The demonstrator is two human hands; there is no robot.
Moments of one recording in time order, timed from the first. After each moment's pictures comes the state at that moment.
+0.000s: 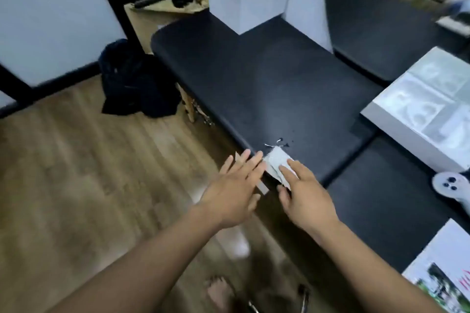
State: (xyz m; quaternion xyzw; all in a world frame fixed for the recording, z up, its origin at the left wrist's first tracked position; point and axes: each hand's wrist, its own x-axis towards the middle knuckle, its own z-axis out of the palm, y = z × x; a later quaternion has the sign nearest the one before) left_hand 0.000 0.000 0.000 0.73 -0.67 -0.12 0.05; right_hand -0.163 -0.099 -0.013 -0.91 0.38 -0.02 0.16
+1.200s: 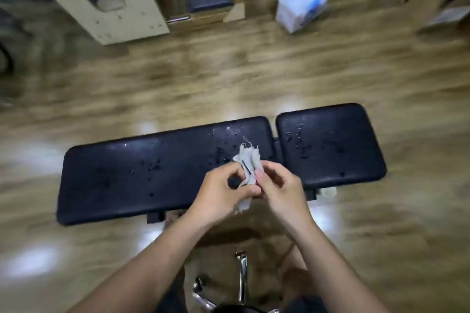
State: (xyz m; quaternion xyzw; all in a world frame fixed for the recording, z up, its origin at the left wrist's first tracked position) left_hand -0.354 0.629 -0.098 0.65 0.47 0.13 0.58; right_hand -0.220 0.559 -0.102 -0.68 -0.23 0.49 0.48
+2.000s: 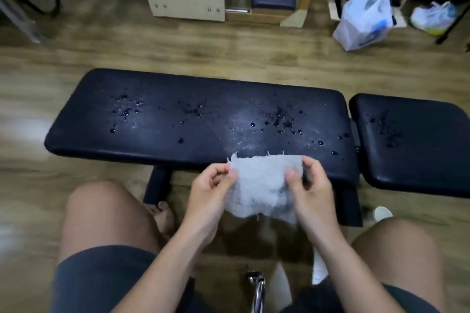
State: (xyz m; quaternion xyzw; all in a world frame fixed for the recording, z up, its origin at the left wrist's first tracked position) left_hand -0.534 0.542 -0.331 0.35 0.54 0.44 0.63; right_hand -0.355 0.507 -0.321 -0.70 -0.41 0.35 0.47
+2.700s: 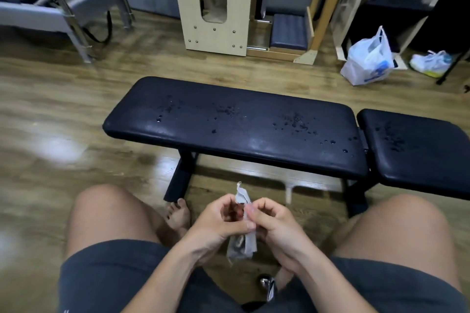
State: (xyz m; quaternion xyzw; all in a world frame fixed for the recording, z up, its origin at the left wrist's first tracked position) left_hand -0.615 0.434 -0.345 0.40 0.41 0.34 0.74; right_hand -0.457 0.413 -0.322 -0.51 -0.32 0.68 0.42
